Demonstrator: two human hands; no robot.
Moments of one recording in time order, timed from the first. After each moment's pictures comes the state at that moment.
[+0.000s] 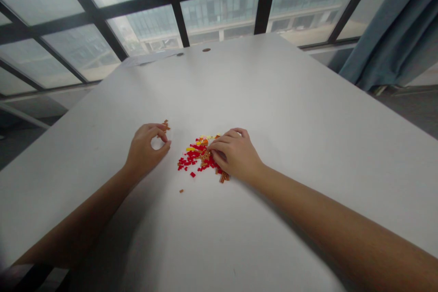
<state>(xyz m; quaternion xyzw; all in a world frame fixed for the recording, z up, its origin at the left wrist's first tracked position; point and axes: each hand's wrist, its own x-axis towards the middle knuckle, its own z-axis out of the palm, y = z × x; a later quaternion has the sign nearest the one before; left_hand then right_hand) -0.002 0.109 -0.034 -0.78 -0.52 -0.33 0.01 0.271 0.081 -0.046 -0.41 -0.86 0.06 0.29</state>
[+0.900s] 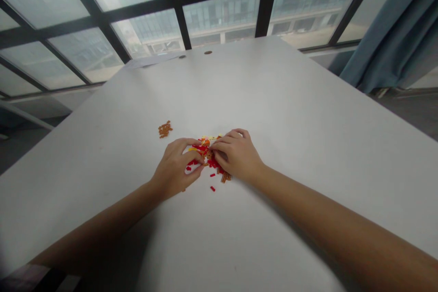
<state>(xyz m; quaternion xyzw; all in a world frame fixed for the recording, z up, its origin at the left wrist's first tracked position) 0.059 0.059 -0.028 -0.87 -0.41 -0.26 -0.04 0.270 0.081 -0.044 -0.42 -0.86 0.05 0.28</state>
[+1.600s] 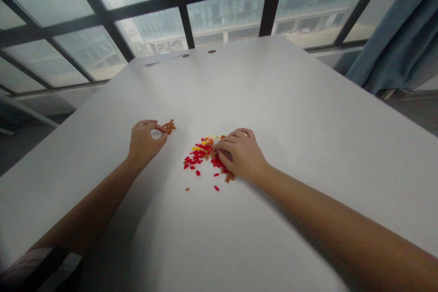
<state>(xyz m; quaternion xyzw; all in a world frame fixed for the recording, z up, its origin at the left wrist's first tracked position) -0.030 0.136 -0.046 -0.70 -0.65 -0.28 0.06 0.270 0.083 -0.047 -0.41 -0.86 0.05 0.30</state>
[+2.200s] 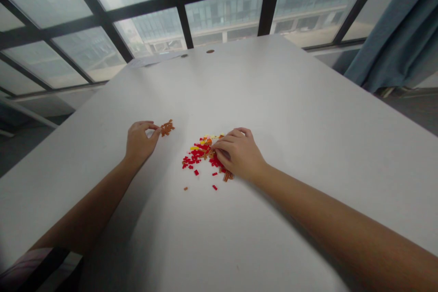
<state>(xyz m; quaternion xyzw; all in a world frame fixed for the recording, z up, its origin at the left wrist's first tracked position) -0.040 0.144 -0.051 -0.69 -0.66 -0.29 0.07 0.270 0.082 -0.046 -0.41 -0.86 0.05 0.29</state>
